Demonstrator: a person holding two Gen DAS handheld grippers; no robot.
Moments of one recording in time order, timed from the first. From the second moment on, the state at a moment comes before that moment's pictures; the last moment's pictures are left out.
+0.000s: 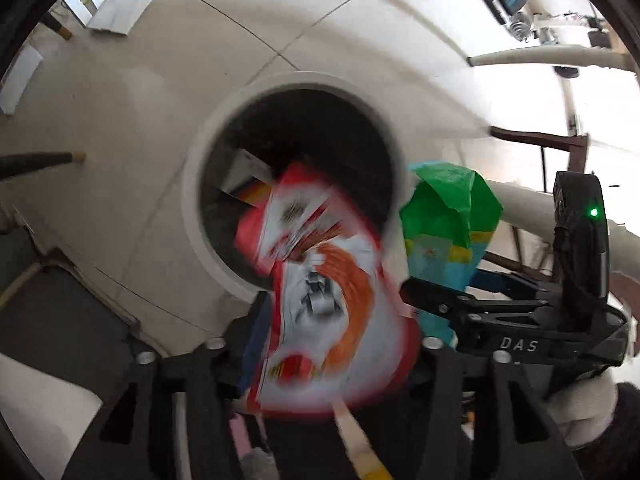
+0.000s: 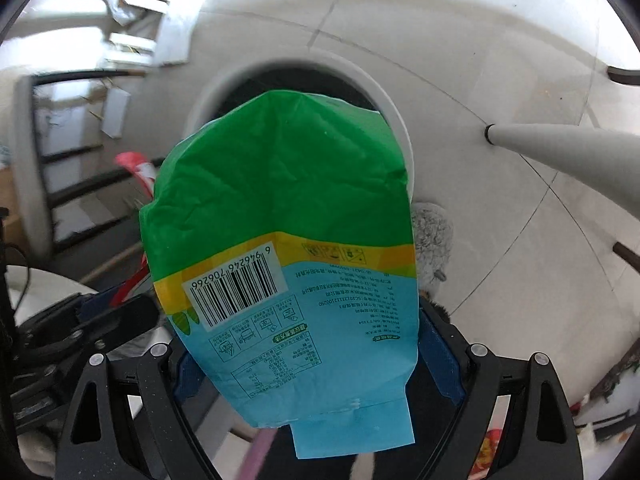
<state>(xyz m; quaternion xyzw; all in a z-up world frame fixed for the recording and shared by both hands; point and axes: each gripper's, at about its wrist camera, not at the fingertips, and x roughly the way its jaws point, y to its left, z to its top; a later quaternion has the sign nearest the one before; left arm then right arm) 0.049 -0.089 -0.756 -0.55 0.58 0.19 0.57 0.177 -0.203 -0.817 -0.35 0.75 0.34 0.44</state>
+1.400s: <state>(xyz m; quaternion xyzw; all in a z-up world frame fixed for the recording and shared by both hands) -0.028 -0.143 -0.405 -0.42 0.55 0.39 0.61 0.149 -0.227 -0.446 -0.36 0.65 0.40 0.53</state>
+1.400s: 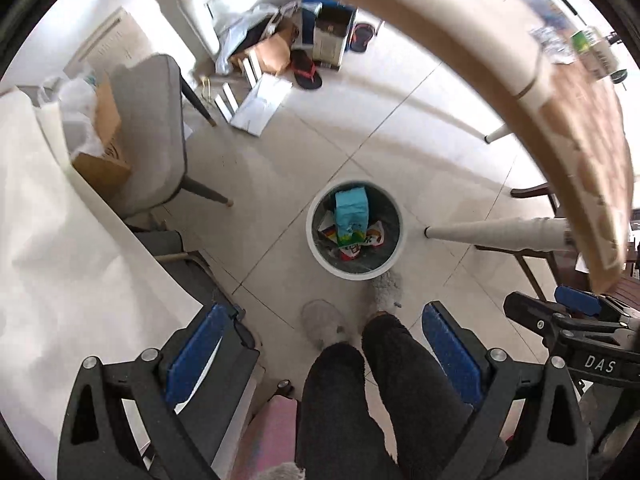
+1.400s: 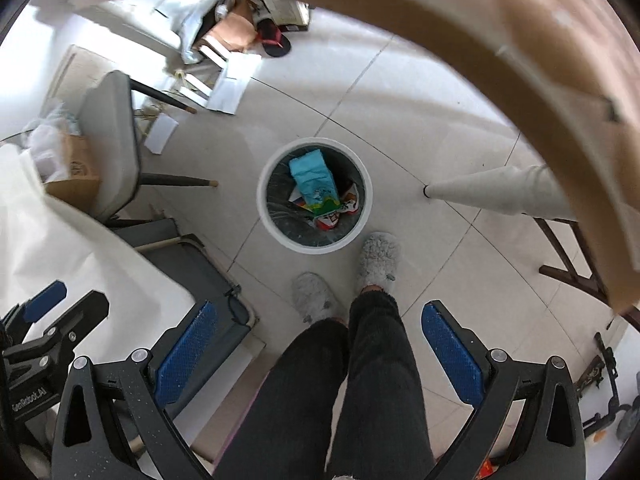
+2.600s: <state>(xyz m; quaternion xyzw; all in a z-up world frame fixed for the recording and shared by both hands) 0.377 -0.009 -0.420 -0.11 0.71 0.16 0.68 0.581 -0.146 -0.319 -0.08 0.69 0.32 0.65</state>
